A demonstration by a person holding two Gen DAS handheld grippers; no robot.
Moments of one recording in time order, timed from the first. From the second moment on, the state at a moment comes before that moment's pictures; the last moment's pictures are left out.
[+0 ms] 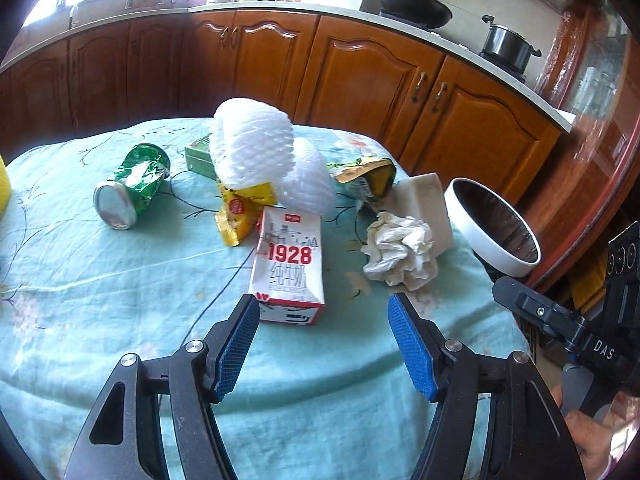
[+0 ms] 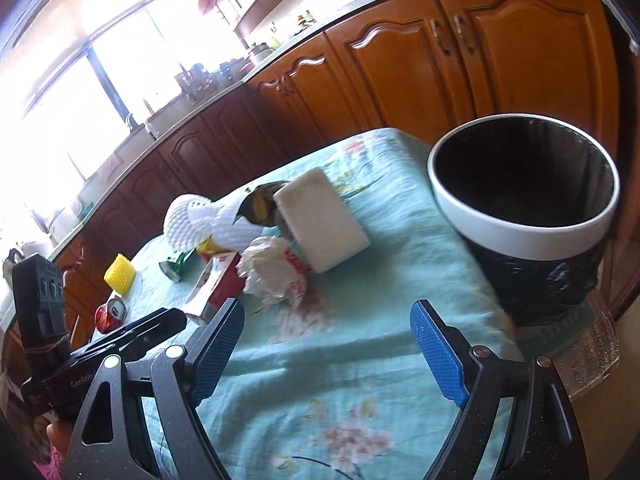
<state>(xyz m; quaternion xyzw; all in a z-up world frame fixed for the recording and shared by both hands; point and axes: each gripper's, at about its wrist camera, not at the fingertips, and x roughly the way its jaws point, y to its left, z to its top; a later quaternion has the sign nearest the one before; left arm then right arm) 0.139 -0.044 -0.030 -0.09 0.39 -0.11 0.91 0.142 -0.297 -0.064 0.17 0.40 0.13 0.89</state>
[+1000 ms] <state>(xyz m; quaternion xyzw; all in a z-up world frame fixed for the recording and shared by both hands) 0.194 -0.036 -0.052 -0.06 0.42 -0.09 0.90 0.173 -0.247 -0.079 0.11 0.42 0.18 0.88</state>
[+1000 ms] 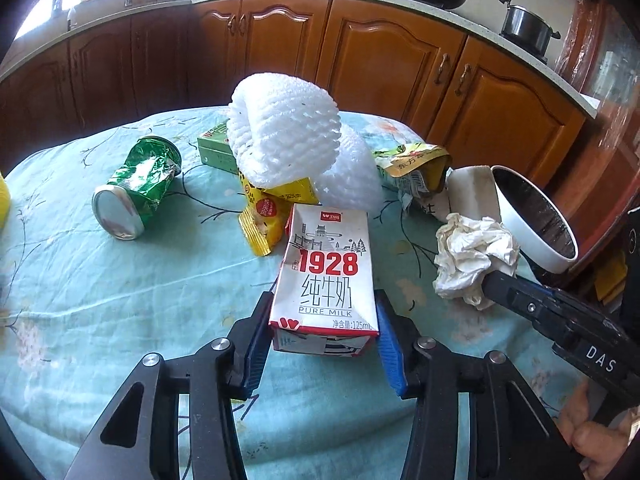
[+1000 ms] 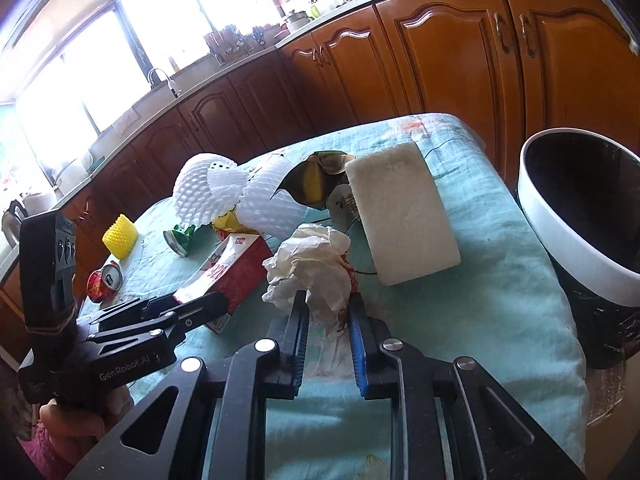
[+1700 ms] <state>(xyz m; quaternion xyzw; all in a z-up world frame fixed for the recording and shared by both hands) 0.150 -0.091 -0.020 -0.05 0.38 -0.19 0.90 0.128 -0.325 -0.046 0.15 0.38 0.11 0.91</state>
